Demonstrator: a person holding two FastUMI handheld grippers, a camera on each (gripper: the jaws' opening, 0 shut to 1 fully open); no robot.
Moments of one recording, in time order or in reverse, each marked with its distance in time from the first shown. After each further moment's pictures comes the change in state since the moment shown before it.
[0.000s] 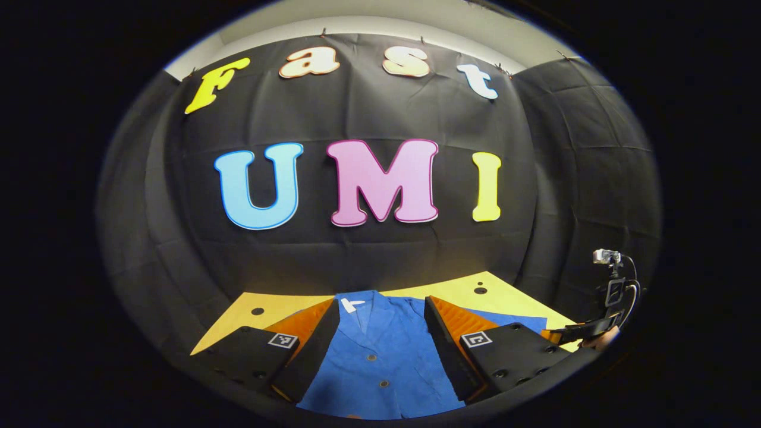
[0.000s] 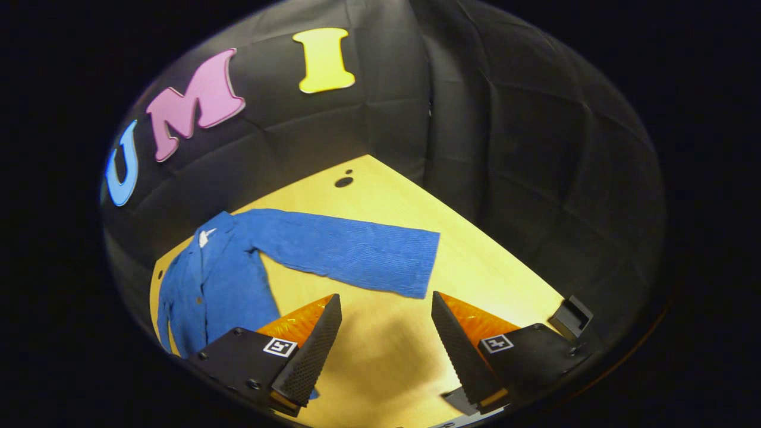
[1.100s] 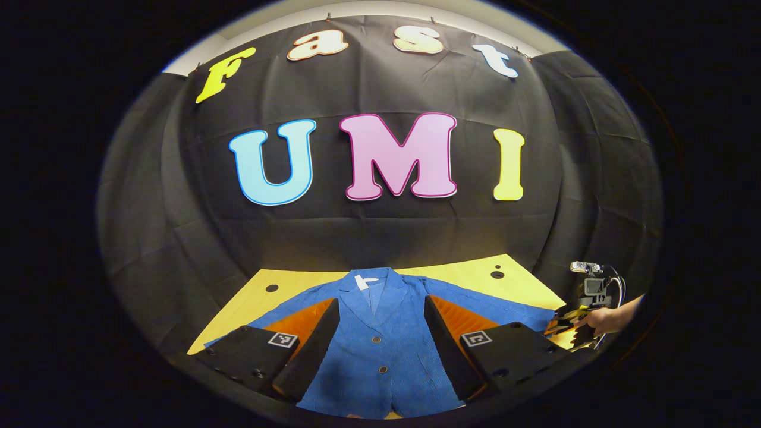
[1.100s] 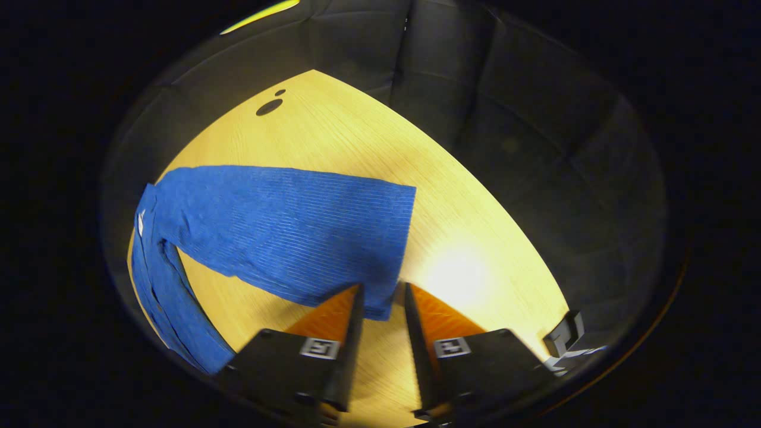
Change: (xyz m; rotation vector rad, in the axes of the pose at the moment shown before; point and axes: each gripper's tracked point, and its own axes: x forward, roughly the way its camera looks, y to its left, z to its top) left arm -0.002 0.005 -0.019 -0.043 0.103 0.143; right arm 0.092 -0.032 -0.025 0.050 0.456 -0.184
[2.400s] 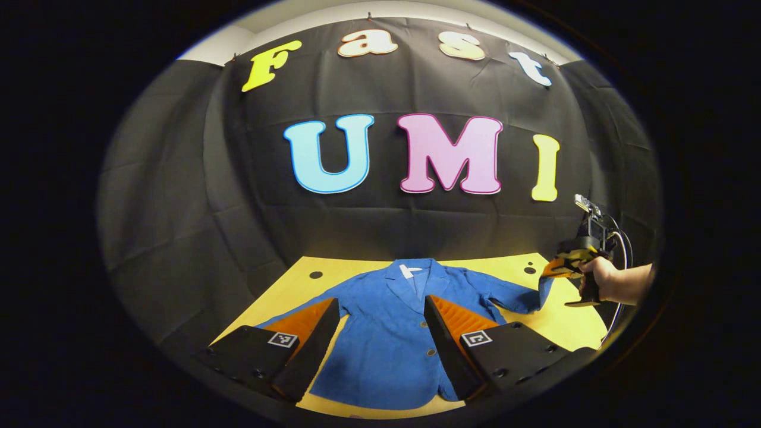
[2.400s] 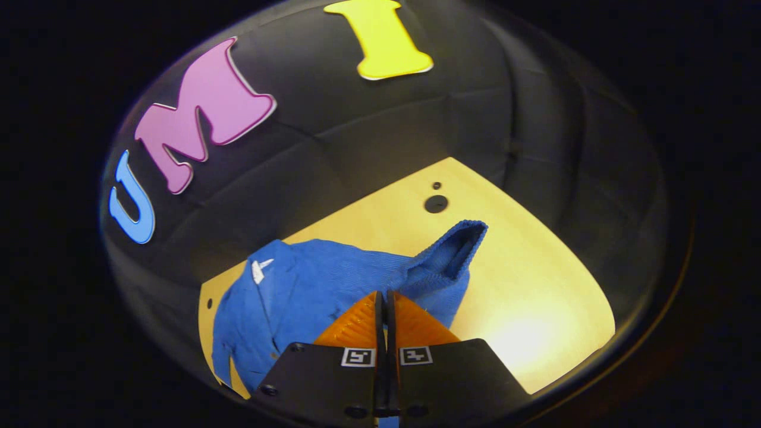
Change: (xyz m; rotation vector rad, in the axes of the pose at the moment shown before) left arm -0.052 0.107 -0.037 -0.066 0.020 0.163; right arm -0.132 0.253 0.076 -0.143 -0.348 0.487
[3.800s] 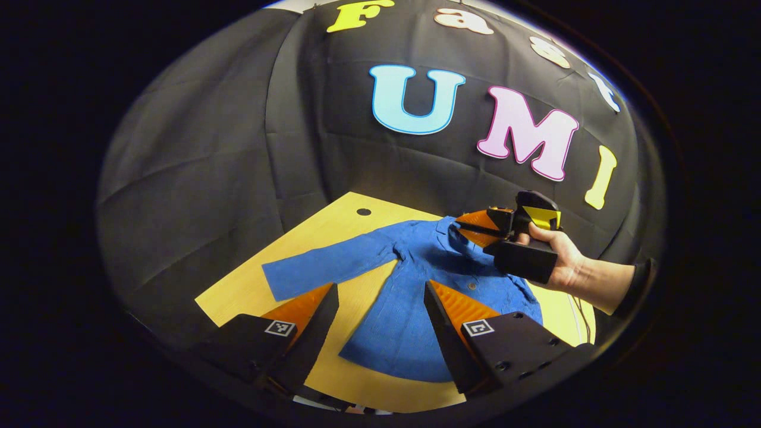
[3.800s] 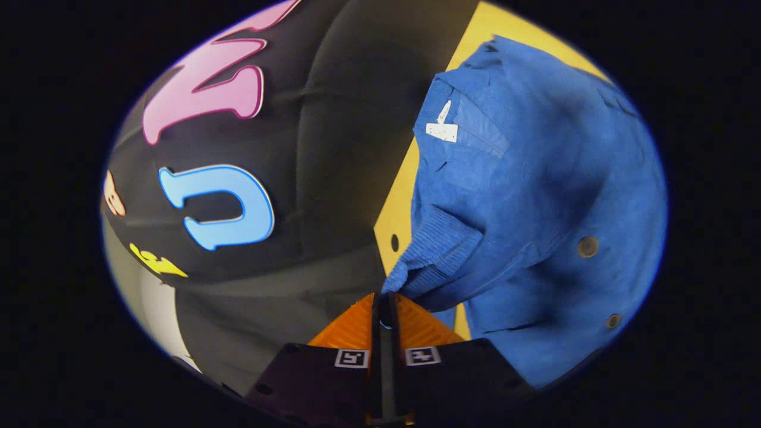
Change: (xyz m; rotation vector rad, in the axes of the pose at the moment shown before) left arm -0.007 0.107 -0.109 -0.251 0.226 0.103; right arm 0.005 0.366 -0.179 0.578 0.434 0.675
